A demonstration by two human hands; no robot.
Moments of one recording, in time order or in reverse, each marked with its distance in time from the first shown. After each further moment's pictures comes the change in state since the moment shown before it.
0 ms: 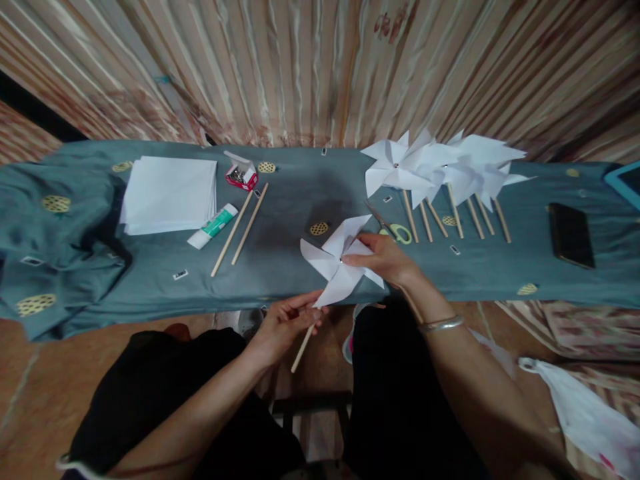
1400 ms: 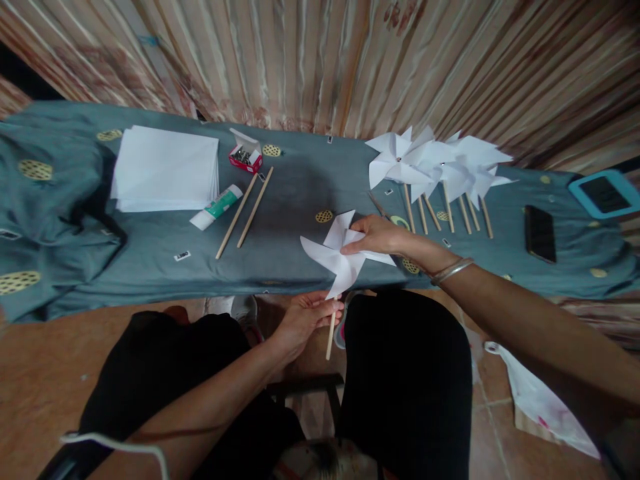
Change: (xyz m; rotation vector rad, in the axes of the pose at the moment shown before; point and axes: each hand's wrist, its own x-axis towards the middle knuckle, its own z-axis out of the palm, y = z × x) left_hand 0.005 -0.027 0.015 -0.202 0.007 -0.204; right_hand 0.021 -0.037 -0.004 -0.804 -0.156 0.109
